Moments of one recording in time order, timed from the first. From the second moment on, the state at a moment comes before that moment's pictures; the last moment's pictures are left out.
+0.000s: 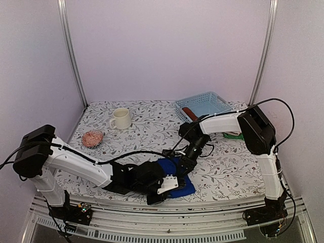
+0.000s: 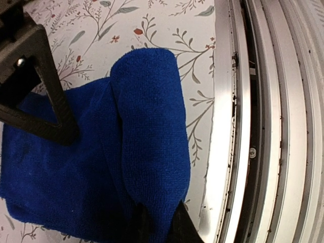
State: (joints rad) left arm -1.30 1.72 0.84 0.02 -0.04 0.17; right arm 0.74 2.27 1.61 -1.04 -0.81 -0.62
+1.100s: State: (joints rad) left arm -0.99 1.89 0.88 0.14 0.63 -0.26; right arm 0.95 1.47 0.93 -0.56 -0.42 -0.76
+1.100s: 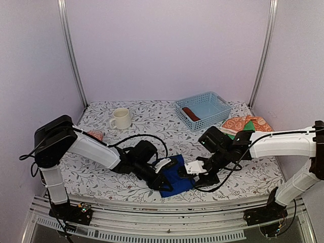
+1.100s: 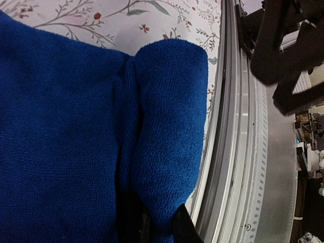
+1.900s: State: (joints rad) left arm -0.96 1.85 0.87 0.09 0.61 -0.24; right arm 1.11 1.74 0.92 -0.21 -0.12 -0.91
